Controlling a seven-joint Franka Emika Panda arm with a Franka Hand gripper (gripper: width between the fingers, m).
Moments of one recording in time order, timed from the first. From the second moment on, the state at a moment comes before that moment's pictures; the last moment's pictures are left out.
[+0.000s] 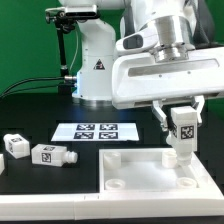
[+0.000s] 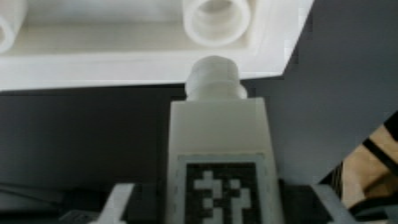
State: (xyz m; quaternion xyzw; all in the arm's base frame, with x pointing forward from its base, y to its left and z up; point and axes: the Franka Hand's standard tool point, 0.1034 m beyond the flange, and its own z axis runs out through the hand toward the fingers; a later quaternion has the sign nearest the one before) arm 0.624 0.100 0.110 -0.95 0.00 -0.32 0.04
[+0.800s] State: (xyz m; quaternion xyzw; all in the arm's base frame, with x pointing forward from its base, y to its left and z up) arm 0.634 0.109 0.086 -0.95 -0.03 -0.31 0.02
